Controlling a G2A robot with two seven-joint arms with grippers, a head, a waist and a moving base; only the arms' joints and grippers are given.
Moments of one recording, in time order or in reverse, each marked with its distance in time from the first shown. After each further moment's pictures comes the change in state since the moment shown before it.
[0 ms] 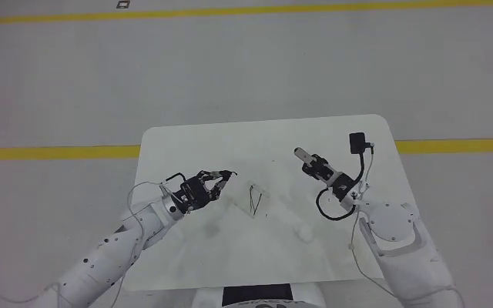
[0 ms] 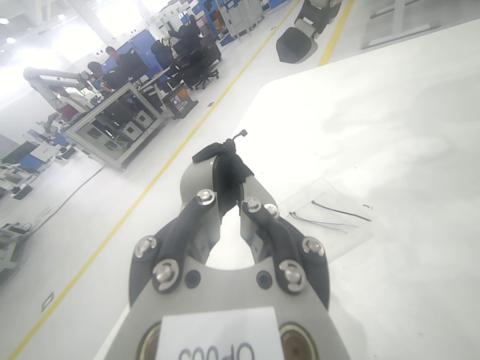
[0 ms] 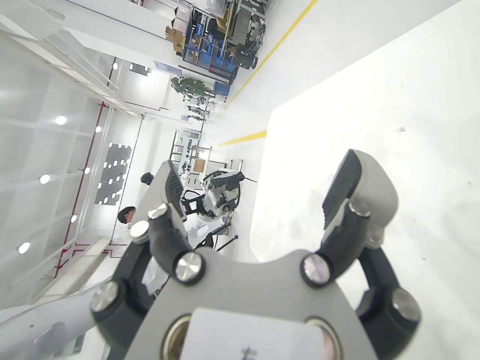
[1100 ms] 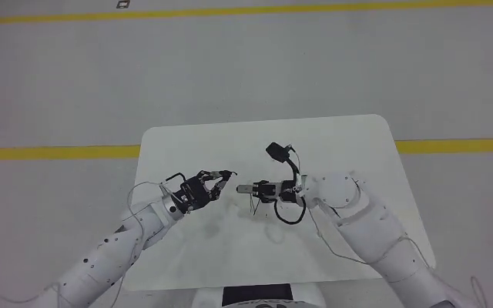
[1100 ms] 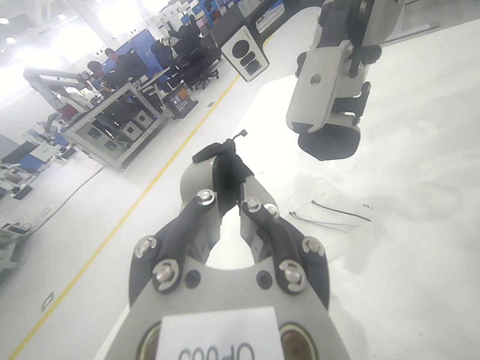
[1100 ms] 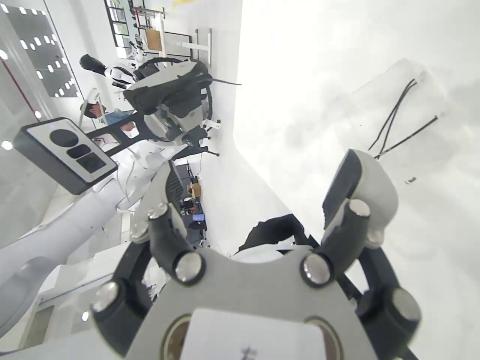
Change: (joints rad) left arm 0.000 0.000 0.000 0.000 0.000 0.000 0.000; right arm 0.397 -0.032 -0.394 0.227 -0.059 0.224 0.474
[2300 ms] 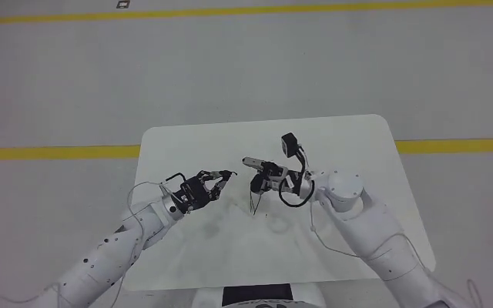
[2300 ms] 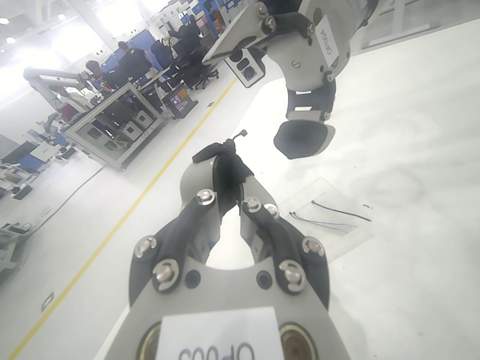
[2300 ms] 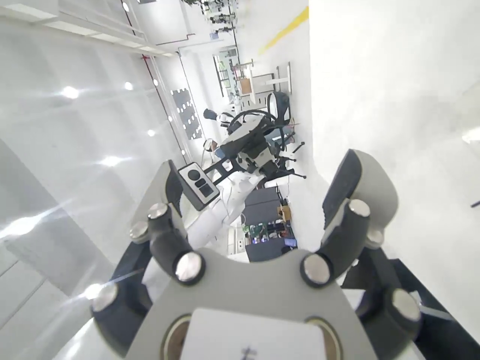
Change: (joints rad) left arm 0.000 0.000 0.000 0.000 0.000 0.000 0.000; right arm -0.024 -0.033 0.032 0.104 0.455 -0.022 -0.250
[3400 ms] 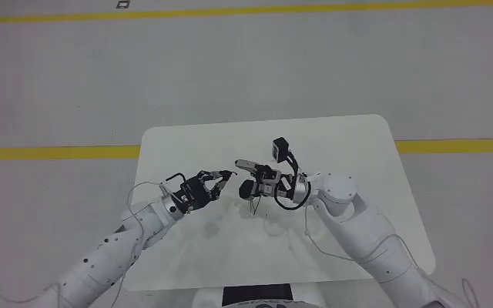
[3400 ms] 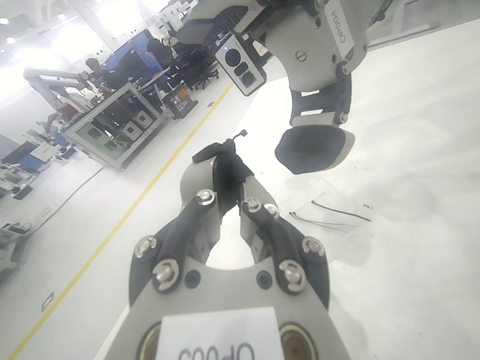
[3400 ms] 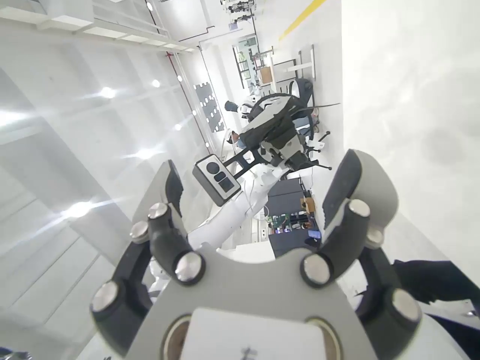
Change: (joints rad) left arm 0.000 0.000 0.000 0.000 0.000 0.000 0.000; right arm 0.004 -0.017 -0.028 0.019 0.190 0.003 0.051
